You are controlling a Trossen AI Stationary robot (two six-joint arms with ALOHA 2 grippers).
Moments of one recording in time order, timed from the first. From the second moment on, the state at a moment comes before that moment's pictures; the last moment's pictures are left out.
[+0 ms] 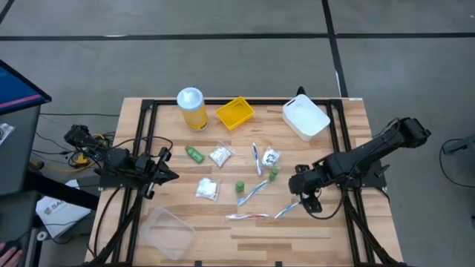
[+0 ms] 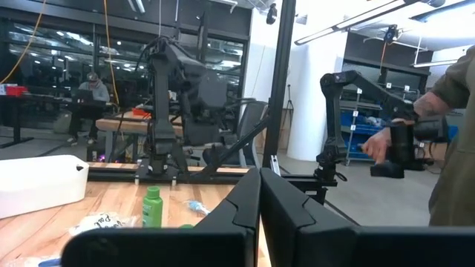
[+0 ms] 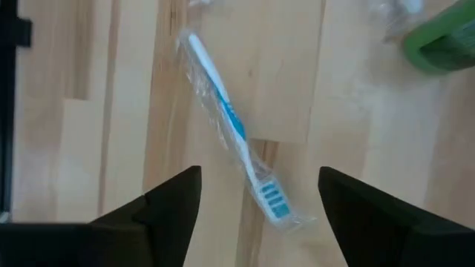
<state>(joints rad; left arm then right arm) -0.50 0.14 0.01 0.36 -0.29 -0.06 0.41 1.27 0.79 -0.75 -0.08 0.31</state>
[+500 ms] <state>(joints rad) -0.50 0.14 0.01 0.36 -0.29 -0.06 0.49 1.58 0.75 -0.62 -0.05 0.26</state>
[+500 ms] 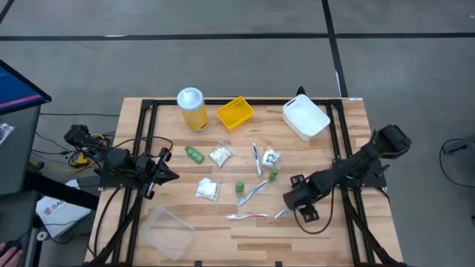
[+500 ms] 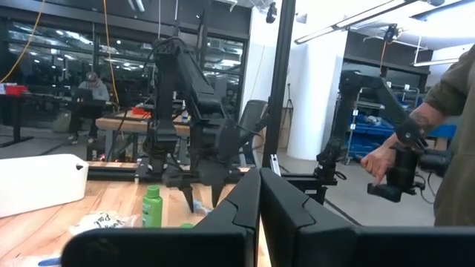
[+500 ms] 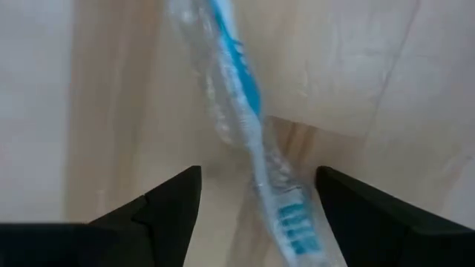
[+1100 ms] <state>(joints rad) -0.50 0.14 0.01 0.43 -0.29 -0.06 0.50 1.48 0.74 -0.66 -0.08 0.31</state>
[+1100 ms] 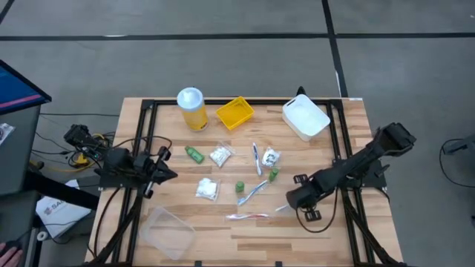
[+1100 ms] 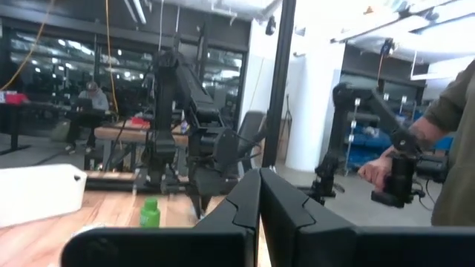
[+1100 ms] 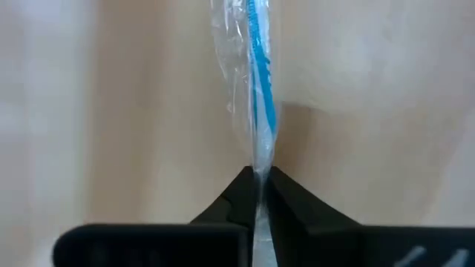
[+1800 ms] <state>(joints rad) -0.50 0.46 0.24 0.68 -0.70 -0.03 0.17 1.25 1.12 -0.30 0.21 -0.01</state>
